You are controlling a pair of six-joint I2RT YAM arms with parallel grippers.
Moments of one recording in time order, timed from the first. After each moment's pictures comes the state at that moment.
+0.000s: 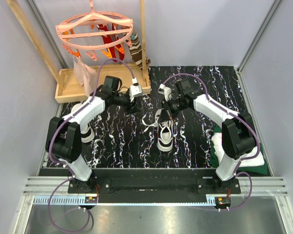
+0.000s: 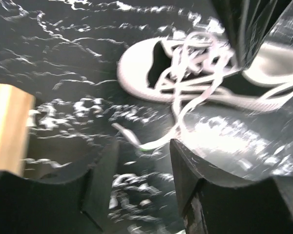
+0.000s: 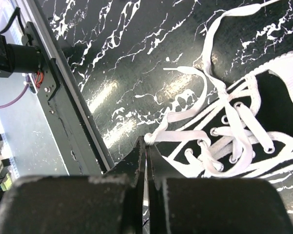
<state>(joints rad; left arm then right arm) -0.34 1.67 1.22 -0.35 0.87 0.69 0.44 1.76 1.32 -0.59 -0.80 -0.07</state>
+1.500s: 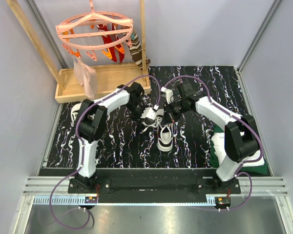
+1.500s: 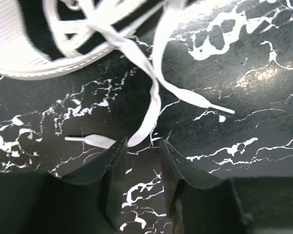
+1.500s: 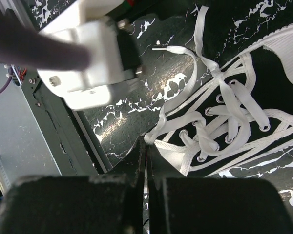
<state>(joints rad) -0.49 2.11 1.61 -0.95 0.56 1.48 0.44 1.71 1.26 -0.62 -0.74 -0.11</state>
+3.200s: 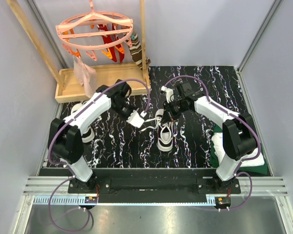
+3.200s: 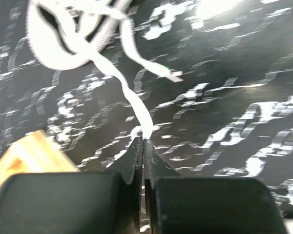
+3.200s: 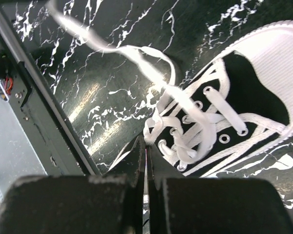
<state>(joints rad) -0.46 1.68 1.41 -1.05 0.54 1.75 0.44 1.74 1.26 -0.57 -0.69 -0.06</state>
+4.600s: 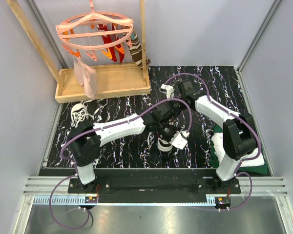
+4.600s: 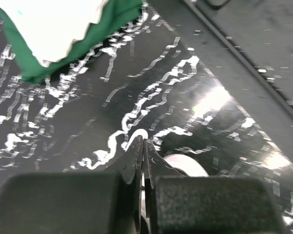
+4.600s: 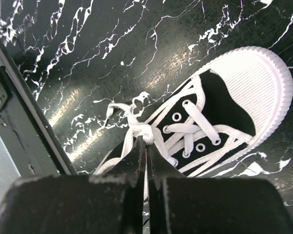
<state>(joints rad) -1.00 1.79 1.40 -0.53 0.73 1.15 0.43 1.74 1.28 -0.52 -0.65 -0.12</state>
